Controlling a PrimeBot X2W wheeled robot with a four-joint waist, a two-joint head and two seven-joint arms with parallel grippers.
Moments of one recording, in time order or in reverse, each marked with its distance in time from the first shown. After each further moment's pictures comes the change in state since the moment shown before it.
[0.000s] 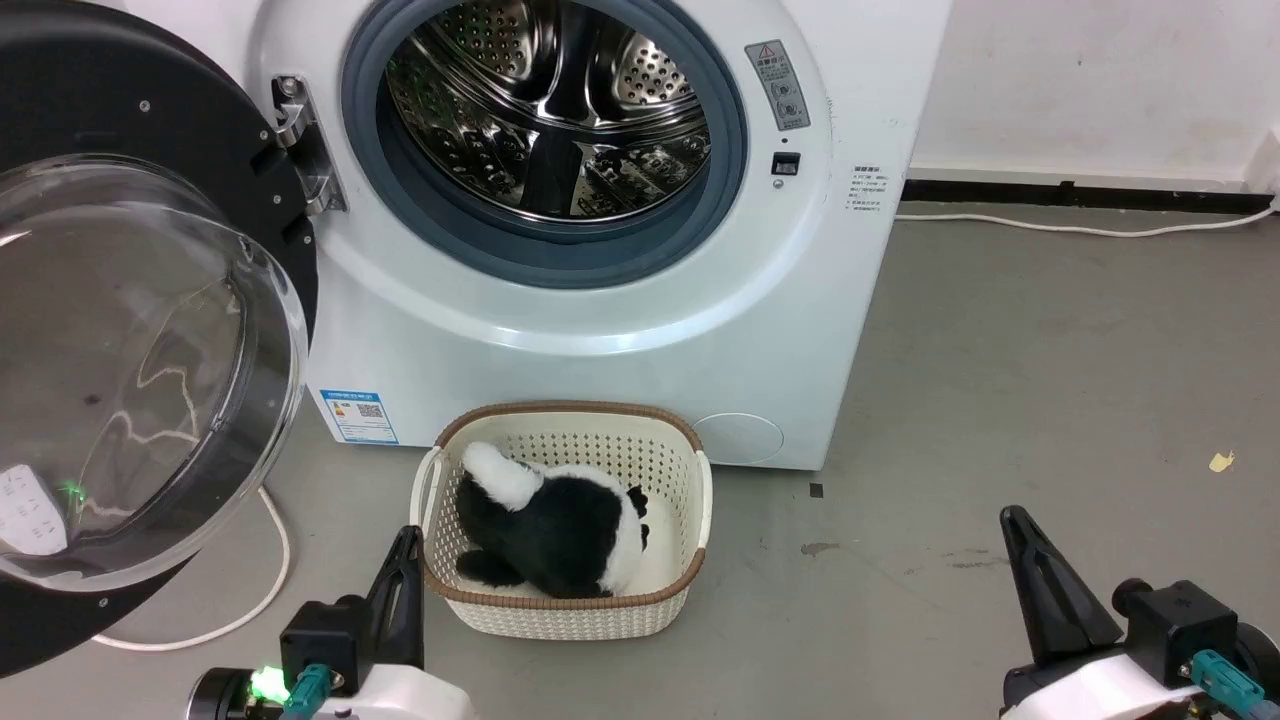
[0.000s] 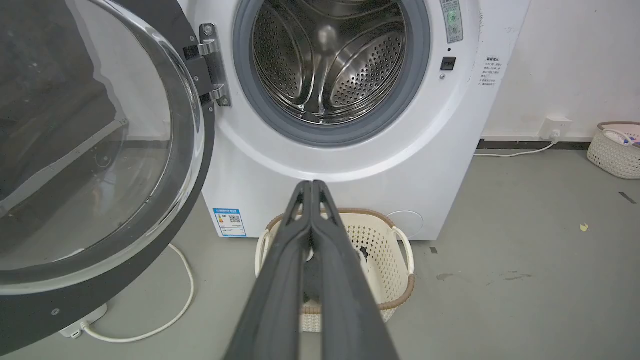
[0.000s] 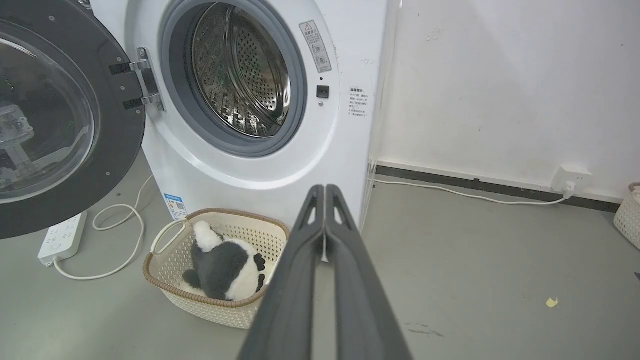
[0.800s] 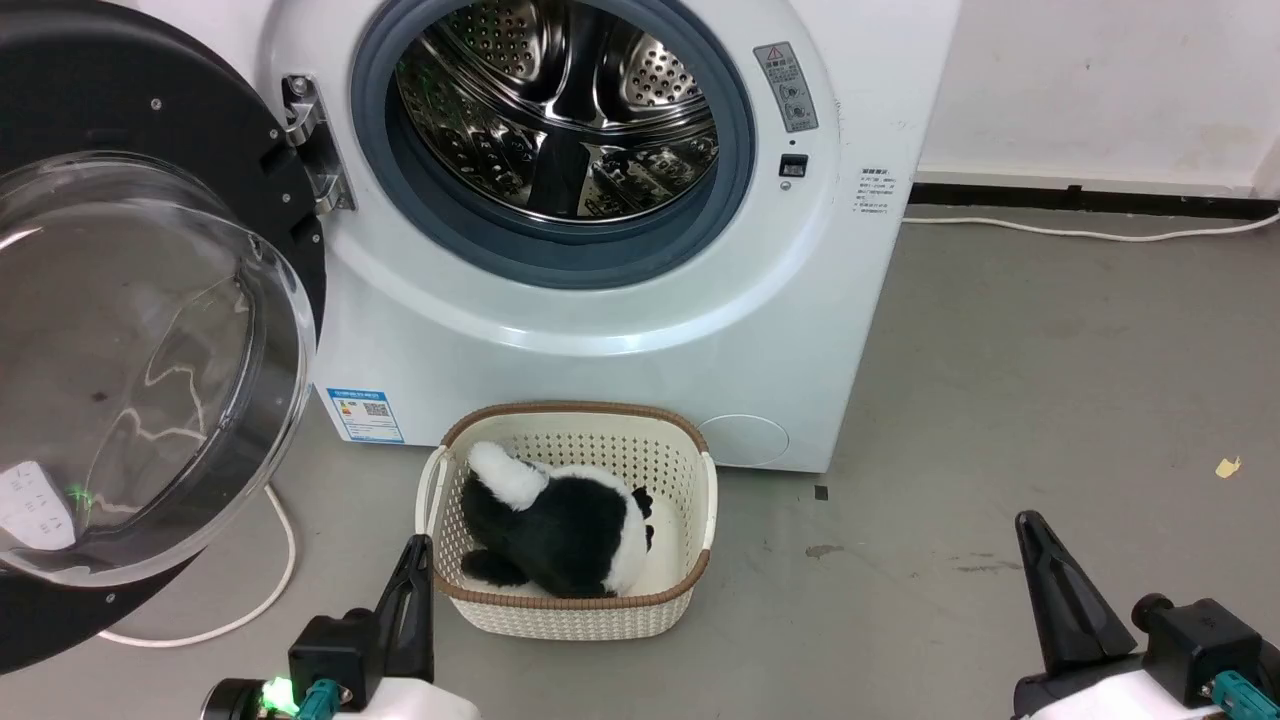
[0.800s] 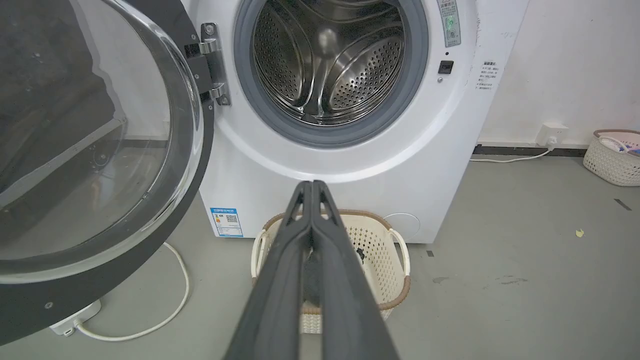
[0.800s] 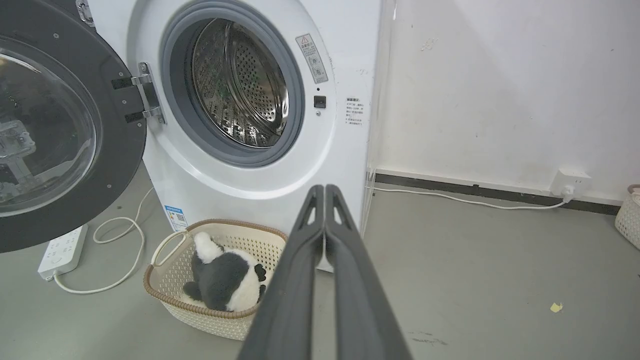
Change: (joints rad) left arm 0.006 0.004 -0.028 0.025 -0.025 0.017 -0.048; right arm 0.020 0.000 -0.014 -0.002 0.017 0.000 -0.050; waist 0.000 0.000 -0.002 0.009
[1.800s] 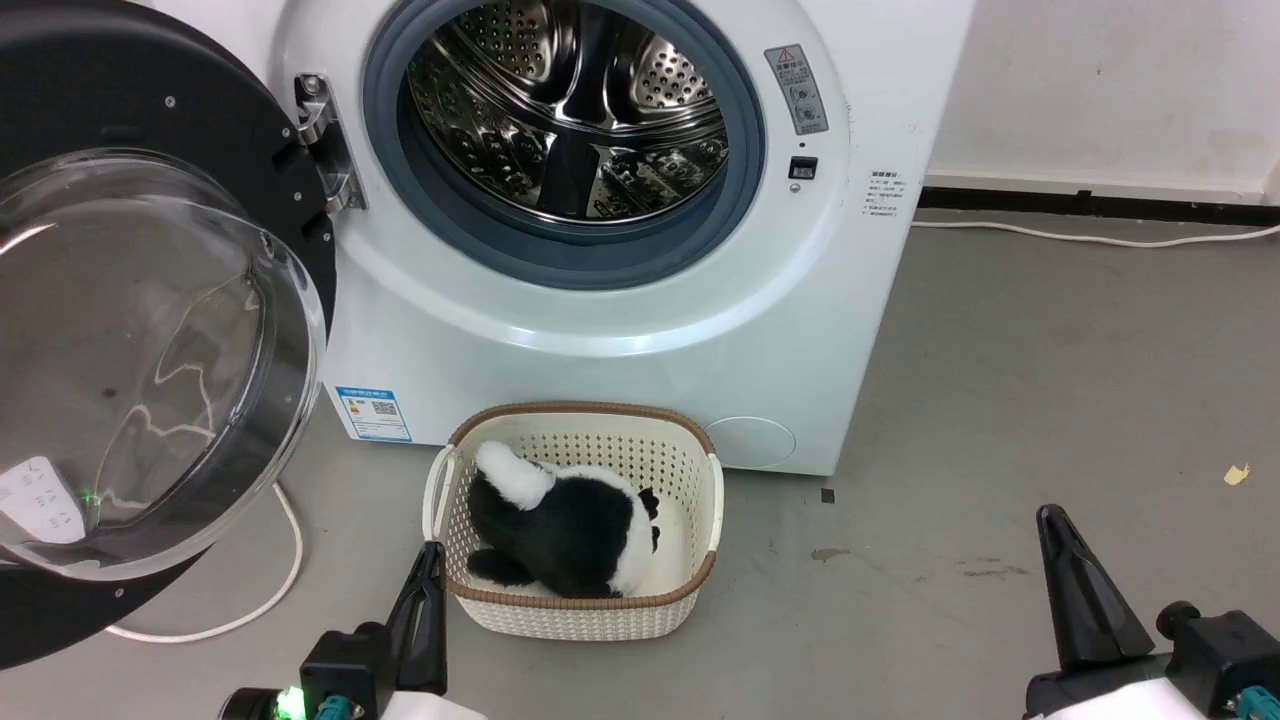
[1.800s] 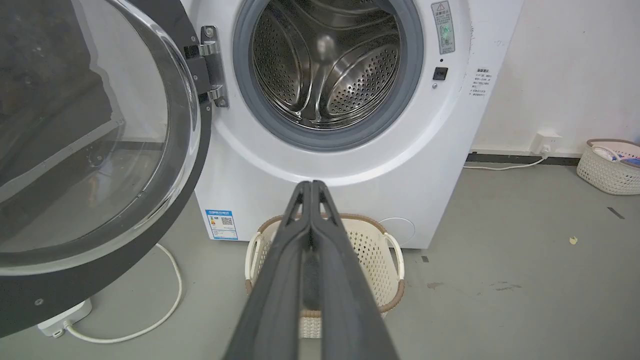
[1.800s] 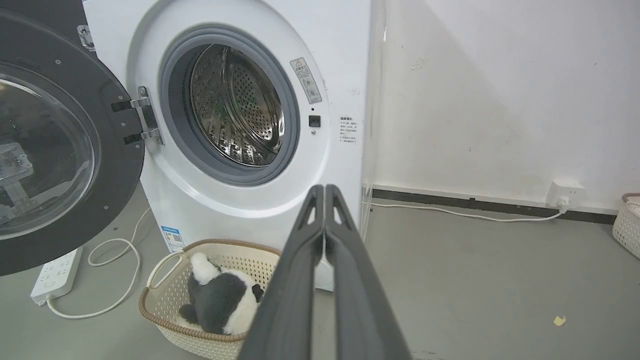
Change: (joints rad) left arm 0.002 0.004 -0.036 0.031 -0.028 0.018 -0.061; right arm 0.005 0.000 -0.014 -0.001 0.018 0.000 -0.062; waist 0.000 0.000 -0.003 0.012
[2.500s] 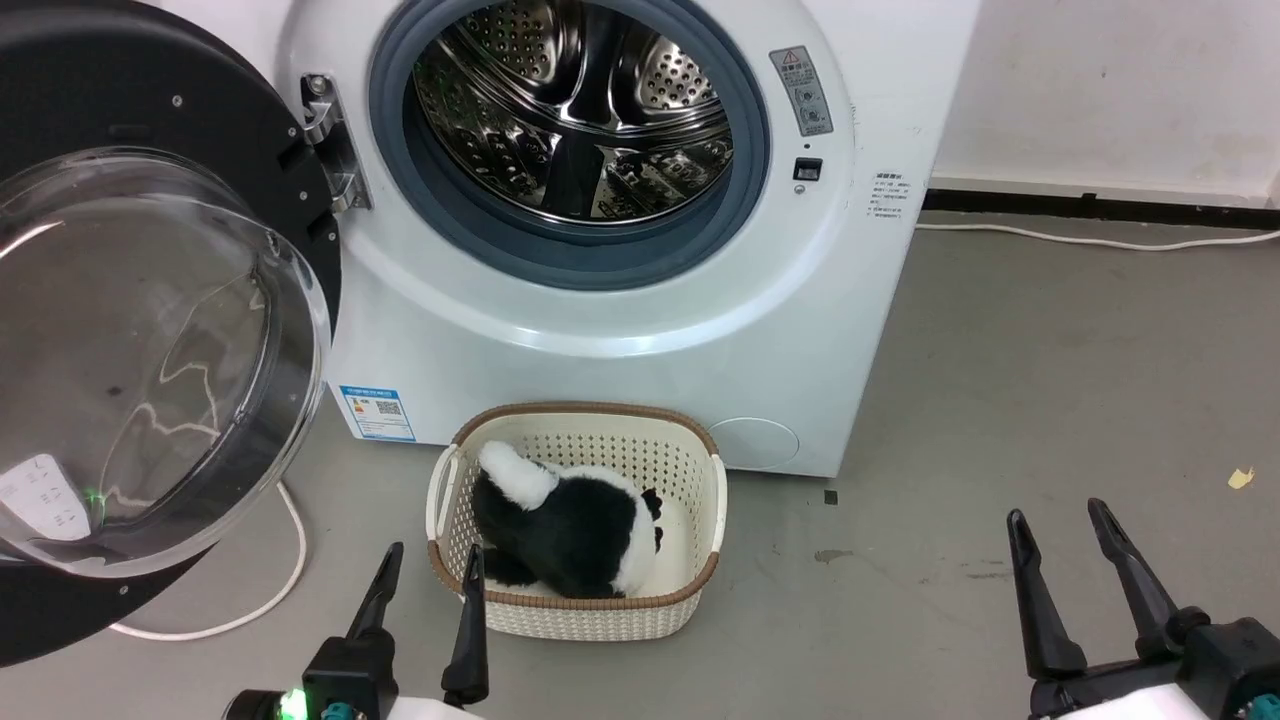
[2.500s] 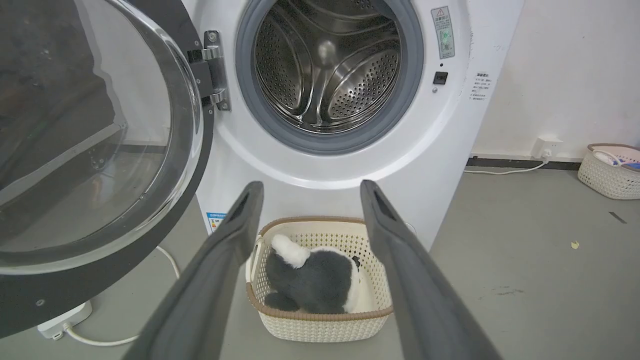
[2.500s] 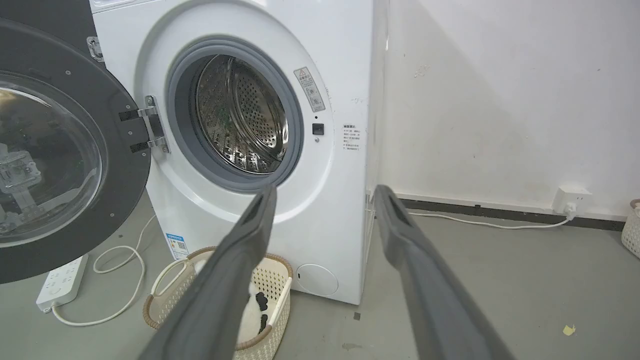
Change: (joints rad) left arm 0.000 0.004 -0.012 0.010 -0.007 0.006 -0.028; right arm 0.004 0.000 -0.007 0.000 0.010 0.000 -0.027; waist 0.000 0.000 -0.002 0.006
